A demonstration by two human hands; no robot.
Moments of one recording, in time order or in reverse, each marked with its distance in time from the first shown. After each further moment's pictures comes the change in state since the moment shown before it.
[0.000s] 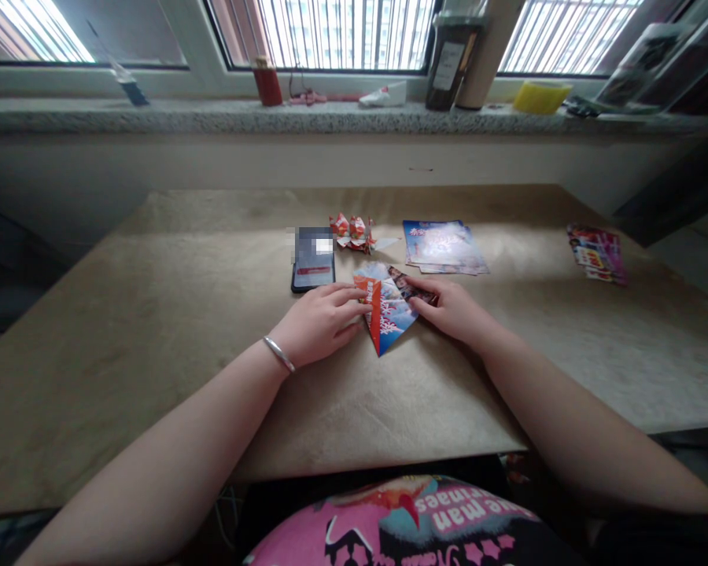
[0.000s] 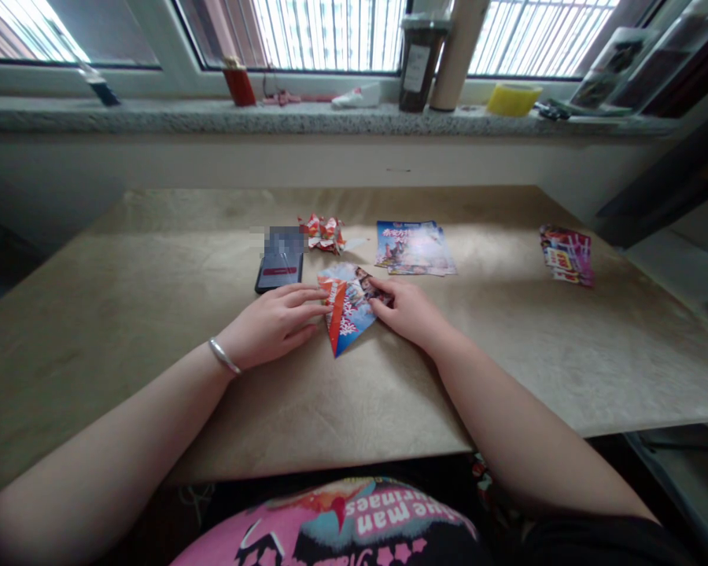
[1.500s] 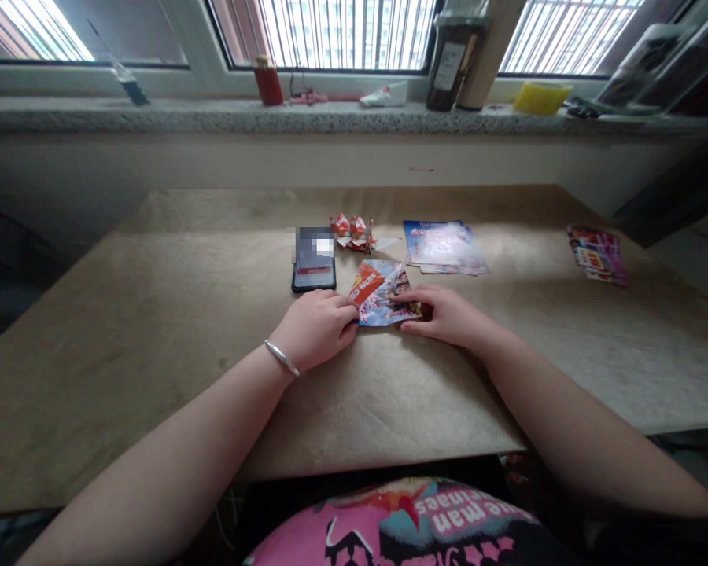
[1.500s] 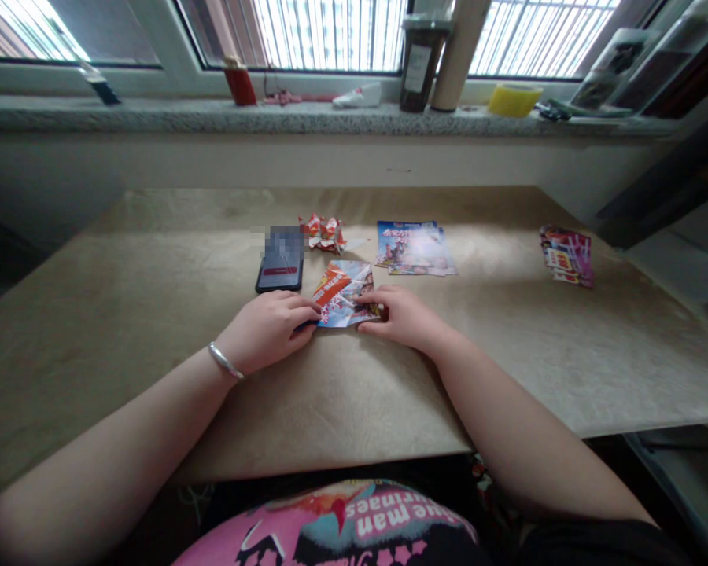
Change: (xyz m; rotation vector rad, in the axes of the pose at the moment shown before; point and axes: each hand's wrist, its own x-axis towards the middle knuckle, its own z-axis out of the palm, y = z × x) left_hand 0.001 0.011 -0.005 0.128 -0.038 -0.085; right_hand -0.003 -0.004 -0.002 -0.025 -0.151 -0.181
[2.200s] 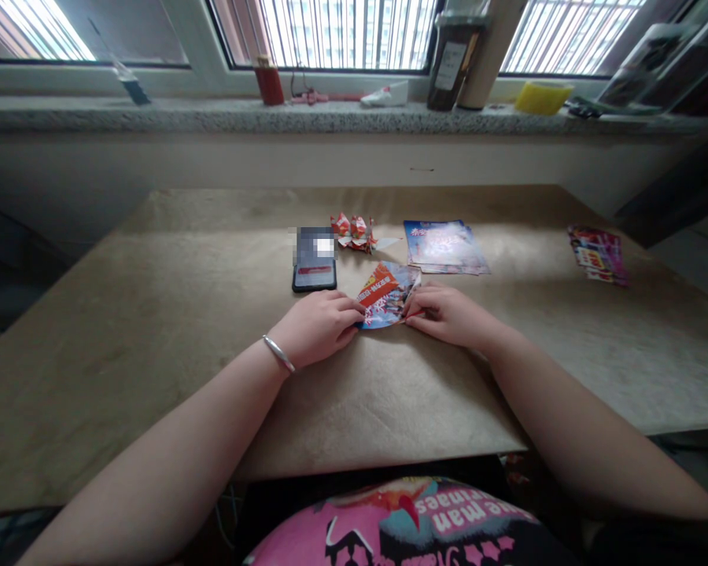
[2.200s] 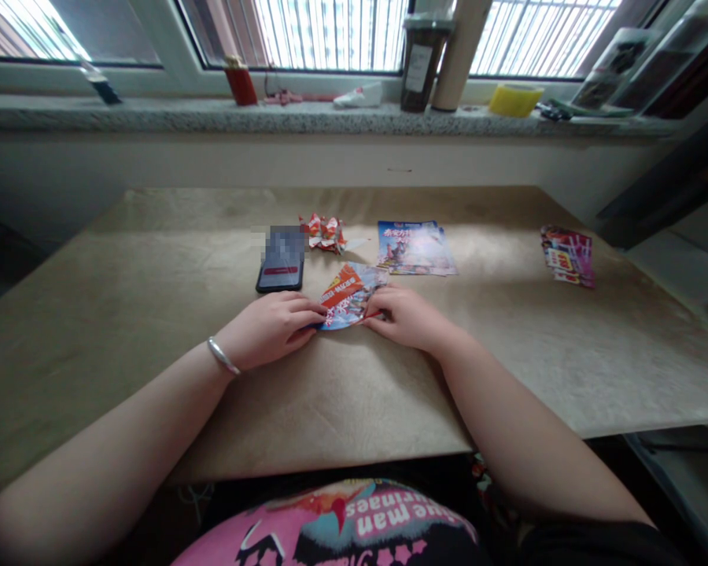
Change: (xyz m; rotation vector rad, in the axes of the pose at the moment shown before) left_hand 0.000 -0.008 0.005 -0.074 -0.020 0.116; right_hand -0.001 -0.002 -0.009 -0.040 -0.047 -0.199
